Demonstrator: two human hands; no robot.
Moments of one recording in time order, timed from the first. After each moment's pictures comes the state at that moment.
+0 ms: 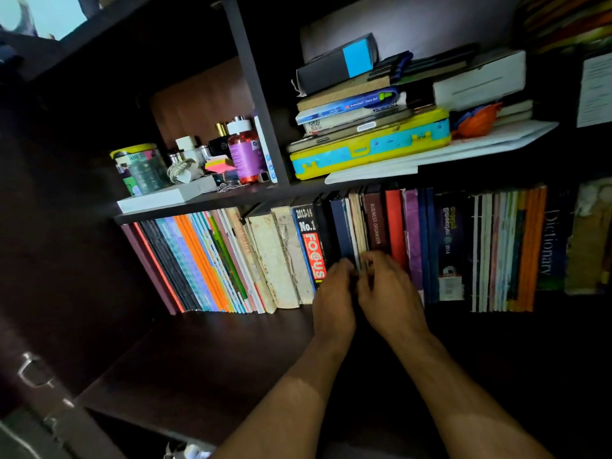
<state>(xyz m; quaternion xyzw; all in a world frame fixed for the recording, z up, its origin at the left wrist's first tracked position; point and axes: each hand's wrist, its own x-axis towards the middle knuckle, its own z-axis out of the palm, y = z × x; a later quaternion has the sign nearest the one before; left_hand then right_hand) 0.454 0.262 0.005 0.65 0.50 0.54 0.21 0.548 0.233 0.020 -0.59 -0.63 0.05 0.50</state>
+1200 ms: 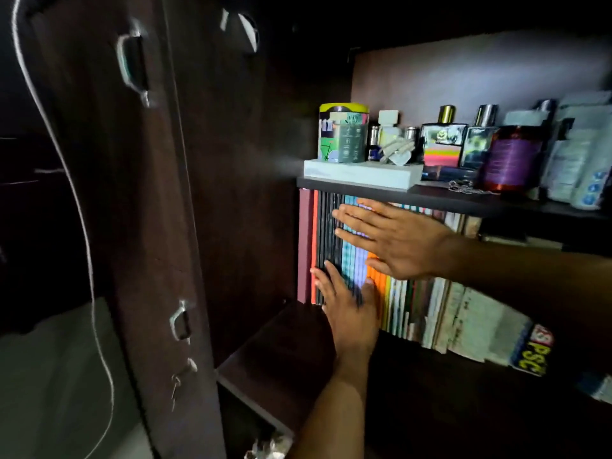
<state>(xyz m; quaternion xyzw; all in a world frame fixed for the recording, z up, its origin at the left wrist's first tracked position) 0.186 0.349 -0.016 0.48 0.57 0.63 0.19 0.290 0.388 0.155 -0.17 -0.80 -0.57 -0.03</state>
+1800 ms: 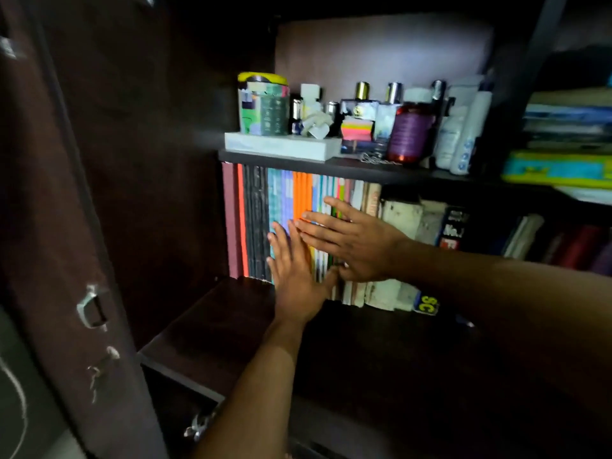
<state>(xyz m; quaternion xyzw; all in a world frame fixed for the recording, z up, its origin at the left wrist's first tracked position) 0.202 0.336 -0.010 0.65 0.54 0.53 0.06 0.354 0.349 0.115 -0.20 -0.80 -0.55 -0.08</state>
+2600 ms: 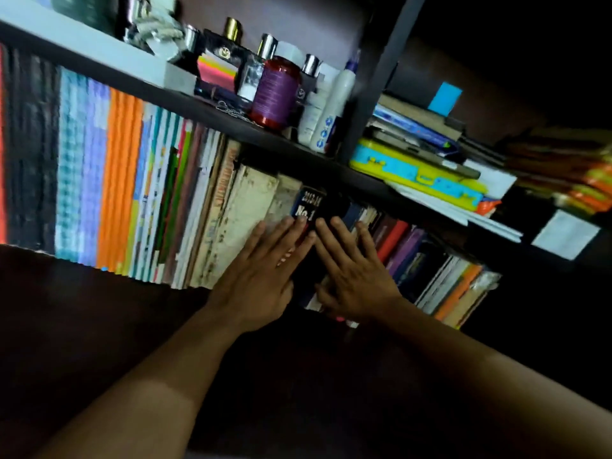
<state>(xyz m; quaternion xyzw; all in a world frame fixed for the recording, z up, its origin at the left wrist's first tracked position) 0.358 0.313 0.013 0.83 0.32 0.42 -0.17 0.572 0.268 0.065 -0.47 -0.74 -0.48 -0.03</state>
